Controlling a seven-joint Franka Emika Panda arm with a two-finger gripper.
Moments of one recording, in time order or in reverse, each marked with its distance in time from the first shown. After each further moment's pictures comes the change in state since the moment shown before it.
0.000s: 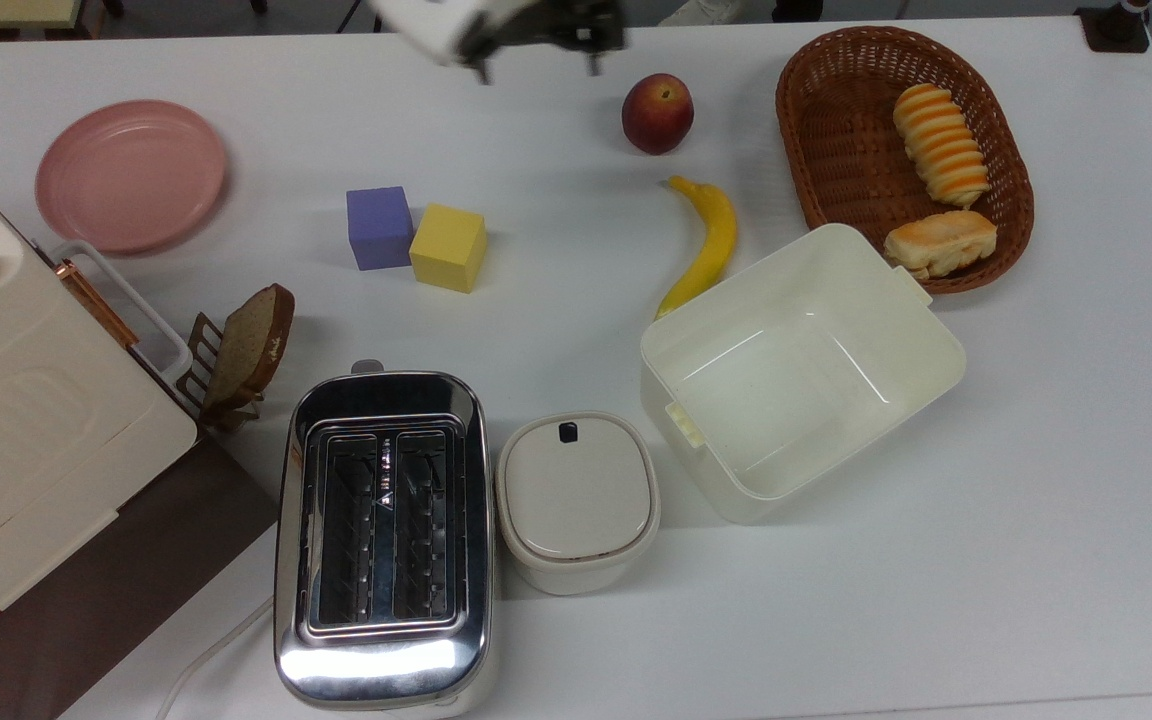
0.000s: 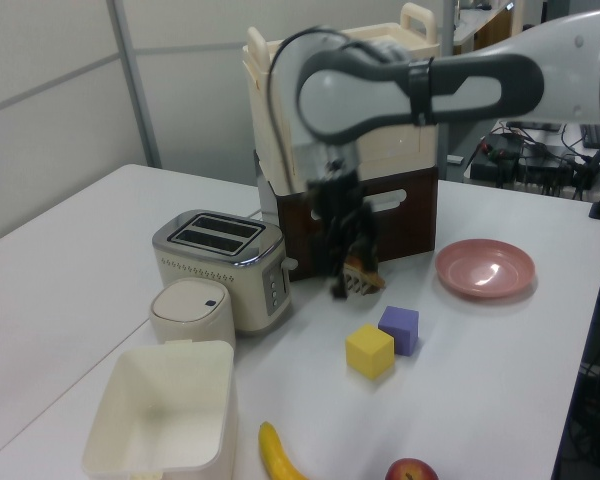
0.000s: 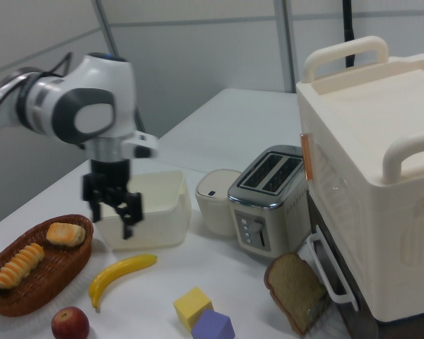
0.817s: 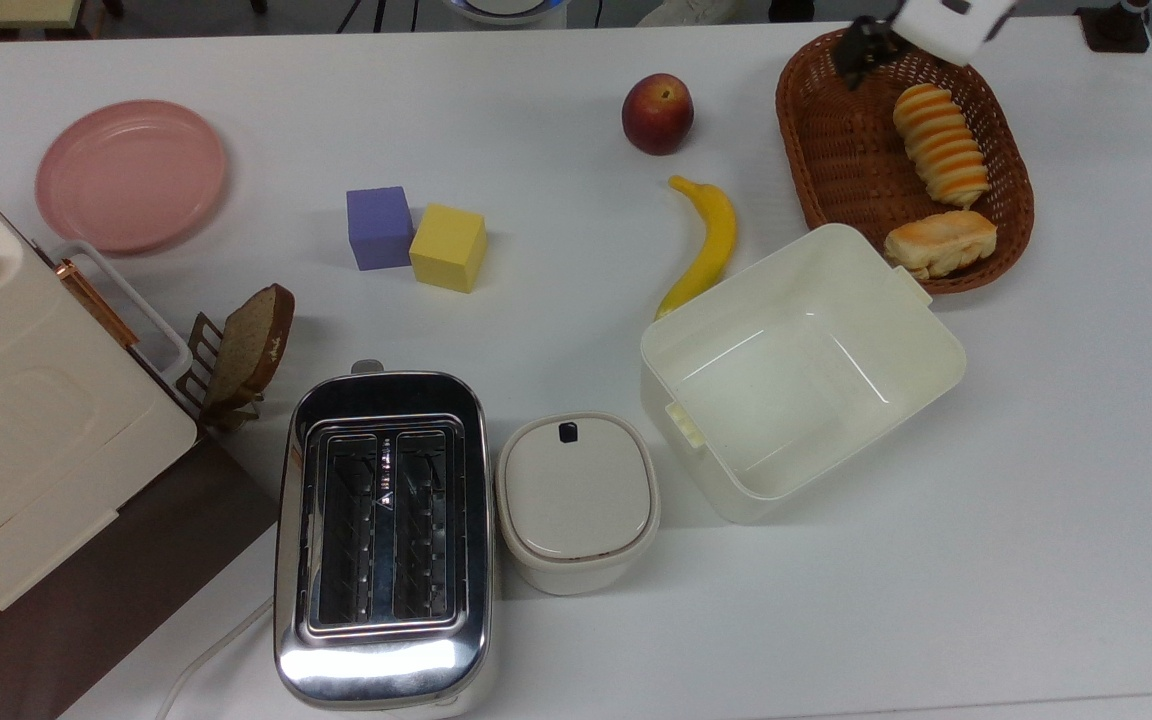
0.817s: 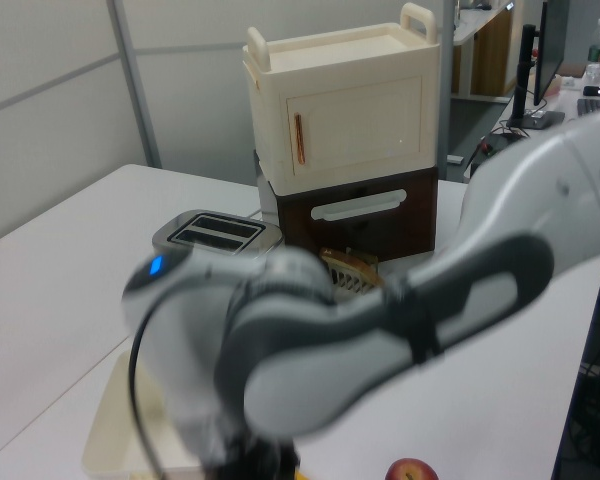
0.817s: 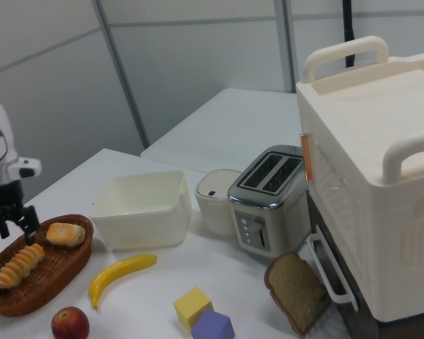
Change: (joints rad) arm 0.609 0.184 0.011 -0.005 0.023 0.267 0.379
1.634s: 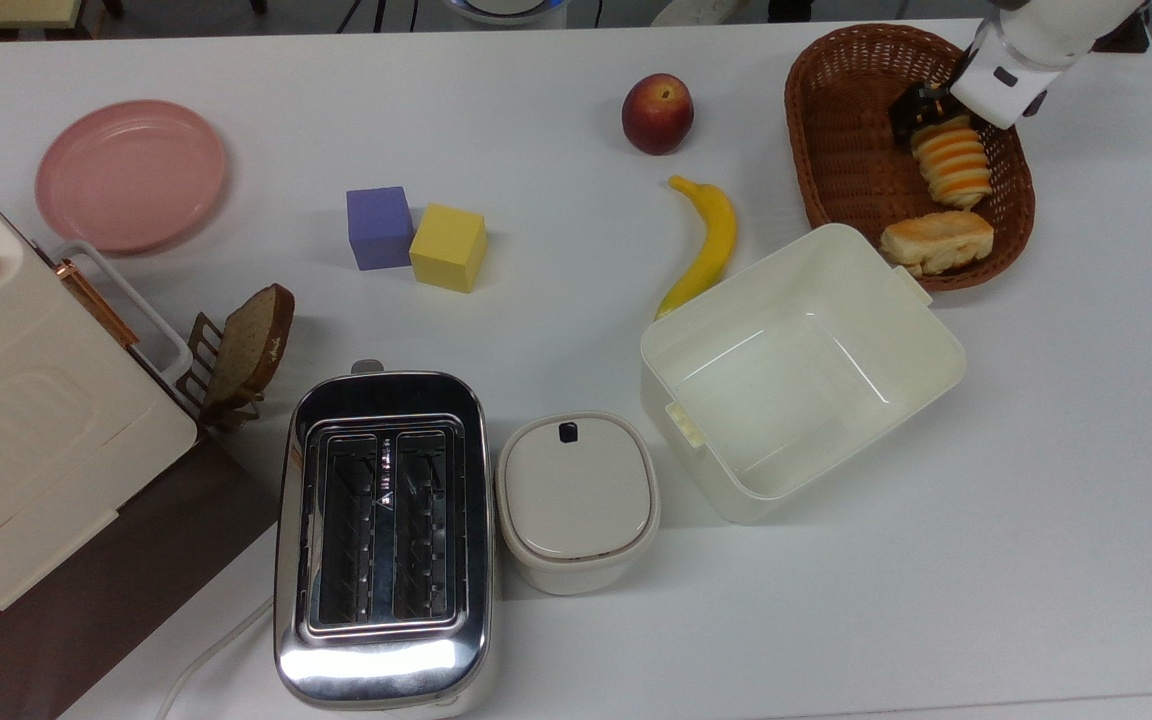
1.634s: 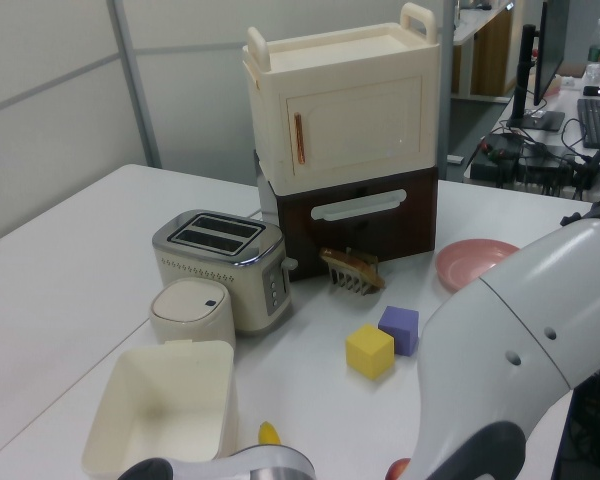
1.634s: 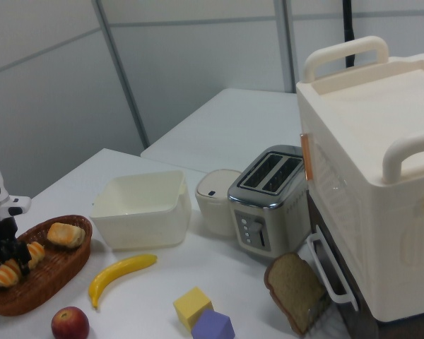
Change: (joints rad) arm 0.149 0.228 -0.003 0.029 -0.037 0.216 0.245
